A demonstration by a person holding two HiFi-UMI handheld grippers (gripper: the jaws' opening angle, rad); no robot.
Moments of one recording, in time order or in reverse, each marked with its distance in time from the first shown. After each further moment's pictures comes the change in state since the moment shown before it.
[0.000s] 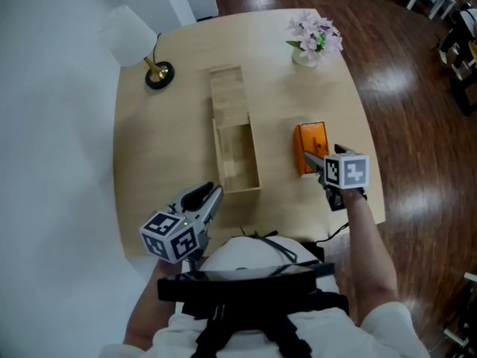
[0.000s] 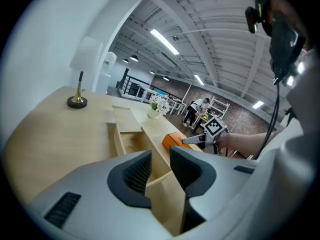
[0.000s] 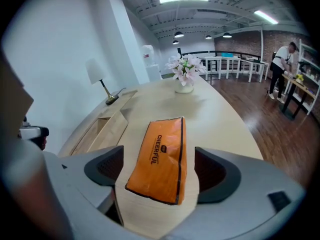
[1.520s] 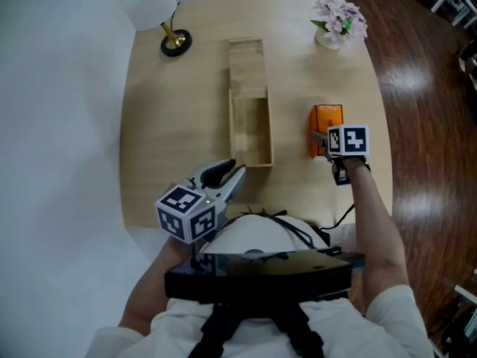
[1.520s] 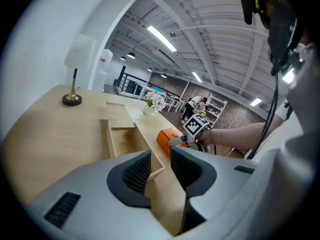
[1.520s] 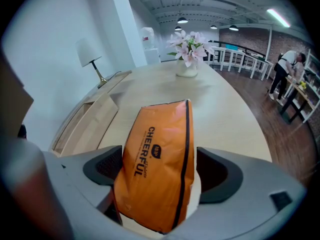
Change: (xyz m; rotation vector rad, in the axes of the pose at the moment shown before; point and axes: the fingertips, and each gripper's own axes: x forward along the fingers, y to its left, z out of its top) left arm 0.008 -0.026 -0.010 0.008 0.036 -0.020; right arm 0.053 -0.007 -0.016 -0.042 0.167 -0.053
